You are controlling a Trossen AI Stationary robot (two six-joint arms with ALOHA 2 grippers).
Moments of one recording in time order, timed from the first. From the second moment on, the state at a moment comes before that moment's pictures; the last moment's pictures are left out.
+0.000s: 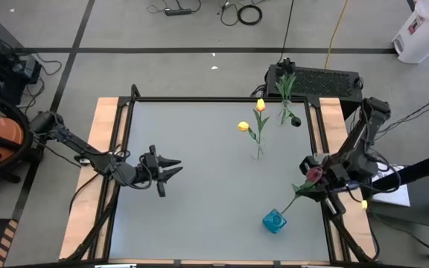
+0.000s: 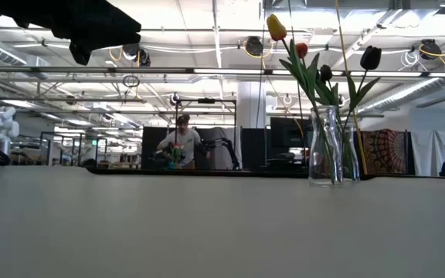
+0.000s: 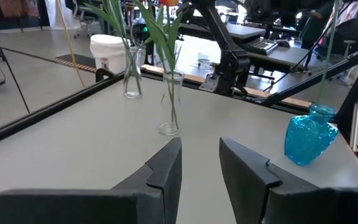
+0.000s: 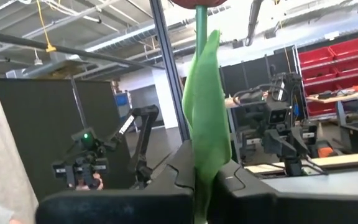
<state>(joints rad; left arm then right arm) -0.51 0.98 0.40 0.41 -0.76 -0.28 1.03 0.69 0.41 0.69 0.76 0.03</state>
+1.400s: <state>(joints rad) -0.51 1.09 0.40 0.46 -0.77 -0.31 1.03 1.00 0.41 0.74 0.76 0.07</state>
